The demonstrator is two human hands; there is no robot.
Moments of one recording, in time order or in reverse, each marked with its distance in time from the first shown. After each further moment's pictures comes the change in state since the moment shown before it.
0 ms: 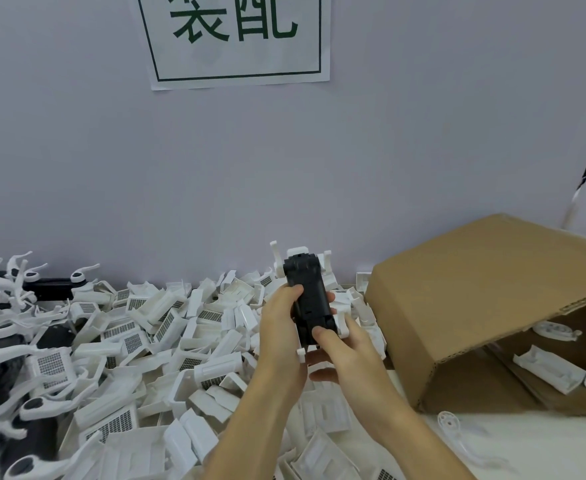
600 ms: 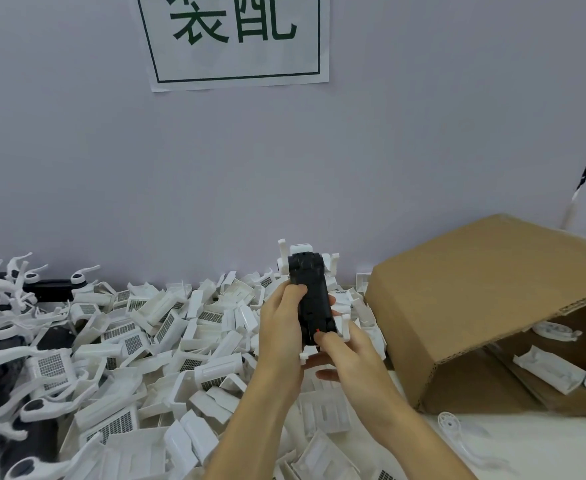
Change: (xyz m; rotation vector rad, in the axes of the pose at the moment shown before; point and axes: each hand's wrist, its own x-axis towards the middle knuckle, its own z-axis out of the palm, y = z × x) left_hand 0.000 0.002 0.000 0.129 -0.005 0.146; right_hand 0.000 0.001 -0.003 -0.063 0.002 0.012
